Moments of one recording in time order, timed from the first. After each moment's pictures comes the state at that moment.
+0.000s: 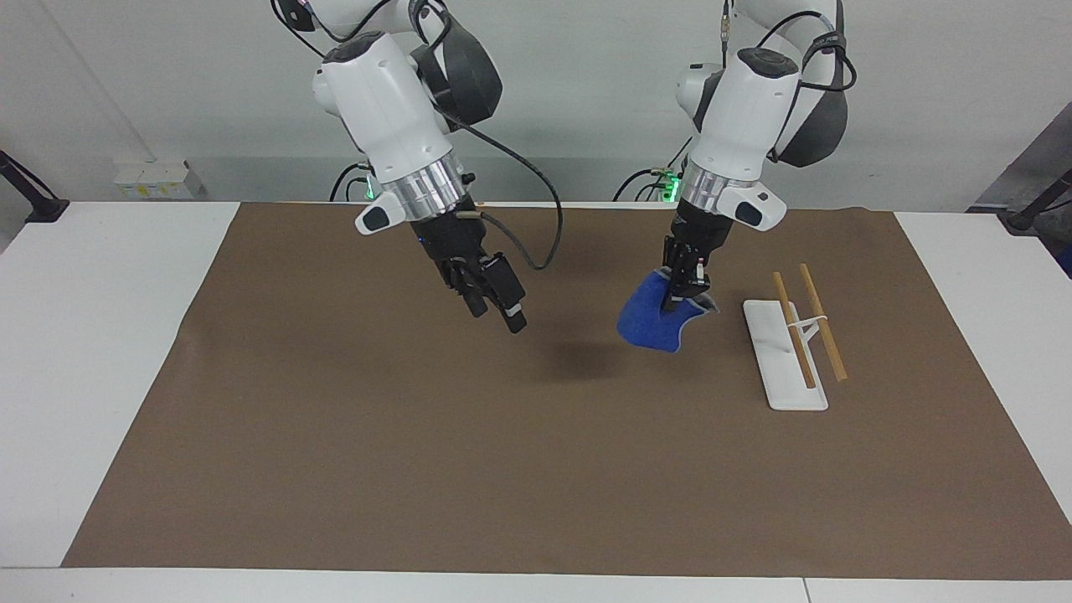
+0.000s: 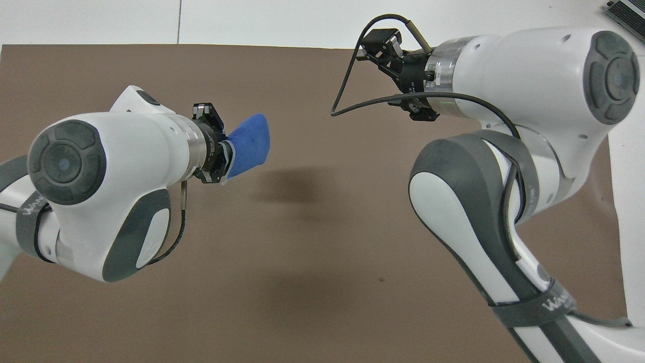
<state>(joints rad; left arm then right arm) -0.36 0.02 -0.08 -1.88 0.06 2.25 -2.03 0.13 0.27 0.22 -1.49 0.21 2.28 0.92</state>
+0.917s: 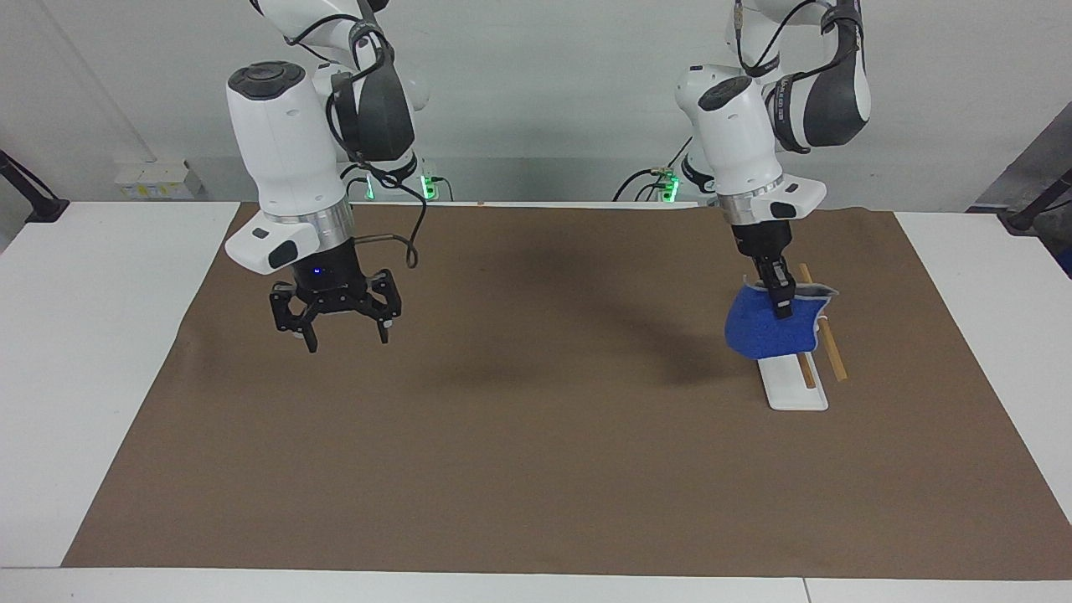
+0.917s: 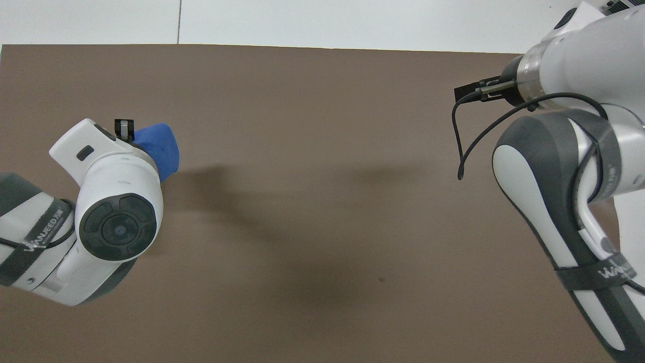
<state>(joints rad) -0.26 -0.11 -0.07 -2.13 0.81 2.26 -2.28 -0.05 0.24 0.22 -1.50 -0.11 2.00 0.01</state>
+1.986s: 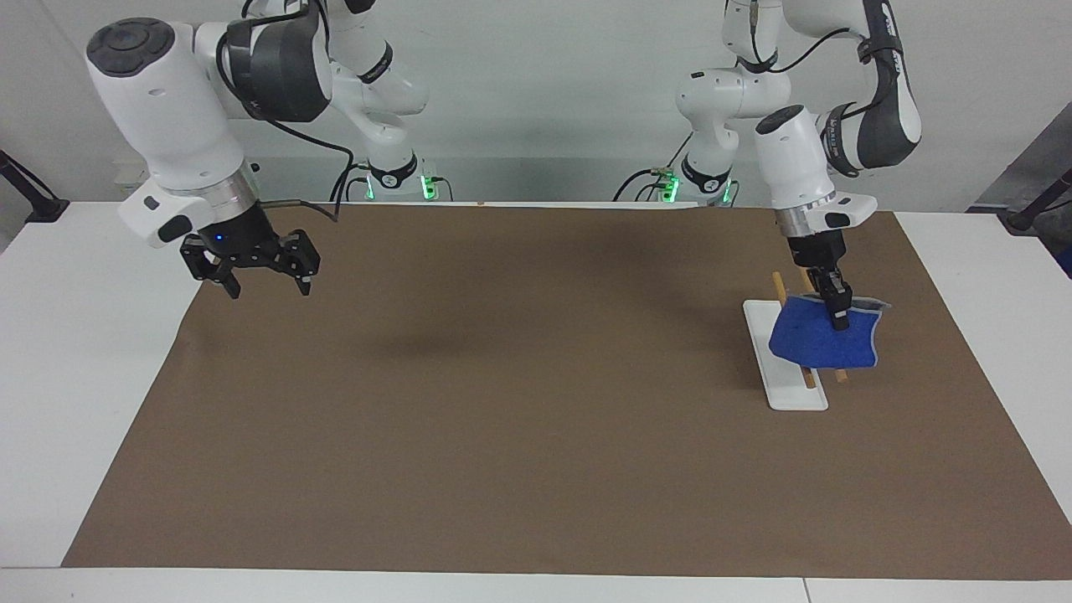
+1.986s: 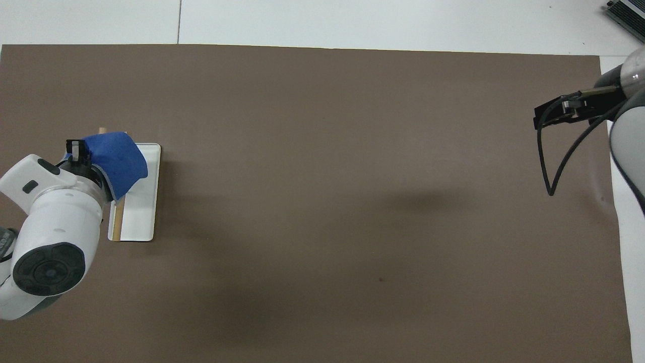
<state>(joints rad) 0.03 -0.17 -0.07 -2.38 1.04 2.69 -2.39 -0.20 0.23 0.22 -1.36 -0.08 1.61 -0.04</state>
